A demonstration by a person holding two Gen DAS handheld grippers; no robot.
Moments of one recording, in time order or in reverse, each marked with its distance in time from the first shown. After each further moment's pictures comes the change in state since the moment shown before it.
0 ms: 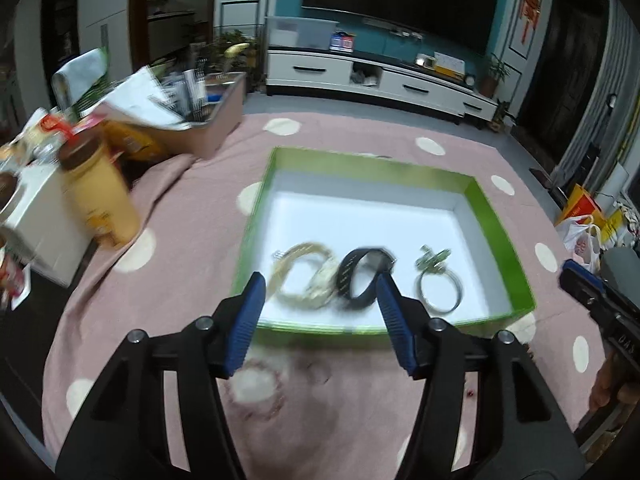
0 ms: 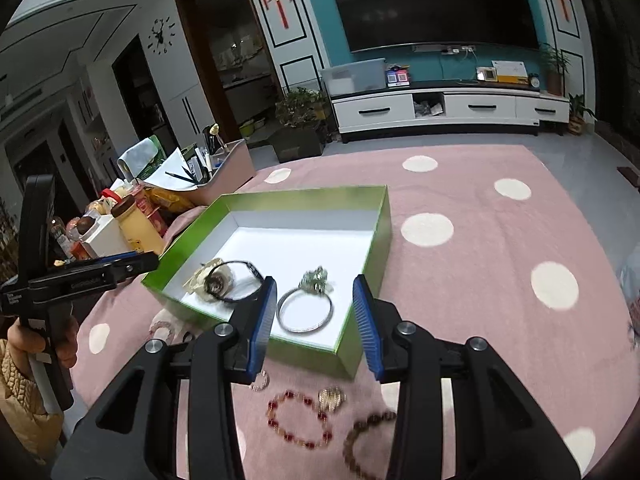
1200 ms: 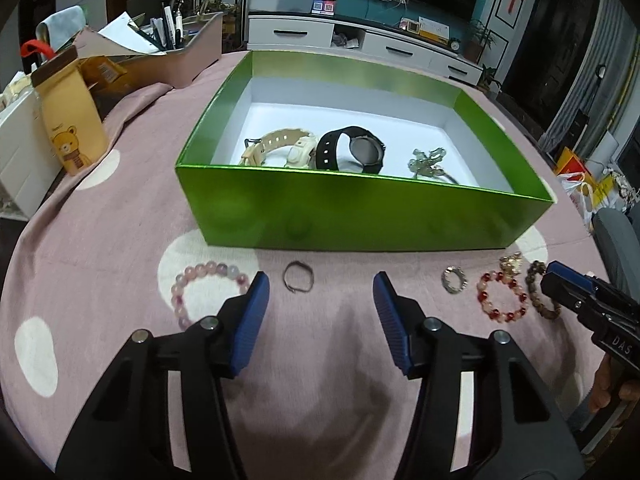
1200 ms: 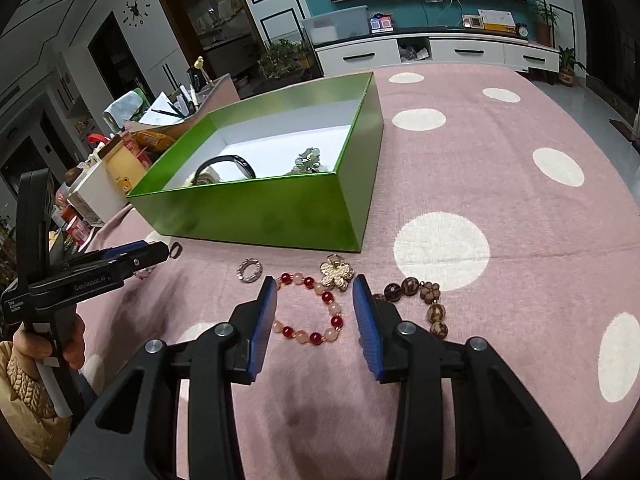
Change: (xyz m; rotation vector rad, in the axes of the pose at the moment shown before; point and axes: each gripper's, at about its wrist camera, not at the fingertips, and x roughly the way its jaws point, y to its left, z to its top) left arm 0.039 -0.010 -0.071 0.049 0.116 -0.064; right arm 0.018 0.005 -0.078 0.062 0.174 -0.036
